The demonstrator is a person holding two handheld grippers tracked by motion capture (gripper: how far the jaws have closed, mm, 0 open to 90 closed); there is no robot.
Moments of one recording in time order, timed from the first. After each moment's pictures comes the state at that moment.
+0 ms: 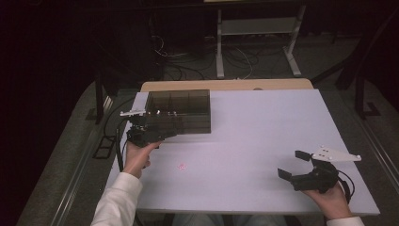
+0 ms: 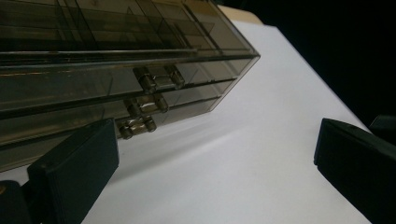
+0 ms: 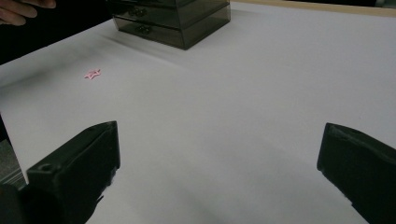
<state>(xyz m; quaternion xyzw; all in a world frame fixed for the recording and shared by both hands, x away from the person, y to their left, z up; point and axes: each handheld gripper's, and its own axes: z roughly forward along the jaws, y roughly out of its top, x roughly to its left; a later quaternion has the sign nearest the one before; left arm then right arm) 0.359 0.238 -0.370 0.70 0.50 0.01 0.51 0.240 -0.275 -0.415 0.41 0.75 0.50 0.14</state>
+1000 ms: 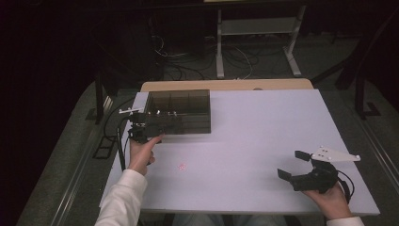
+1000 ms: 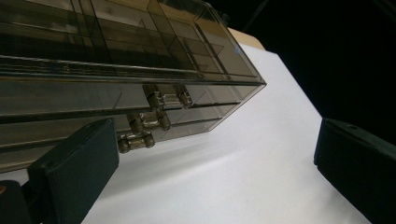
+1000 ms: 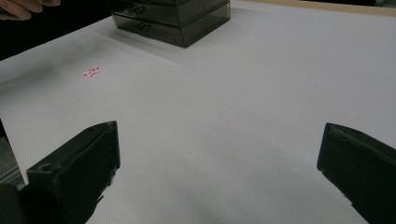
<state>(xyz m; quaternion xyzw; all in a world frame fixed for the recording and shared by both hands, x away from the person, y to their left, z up) 0.368 0.235 -0.374 0.65 0.54 0.00 0.53 0.240 -0.274 -0.416 0.40 0.75 0.50 0.14</state>
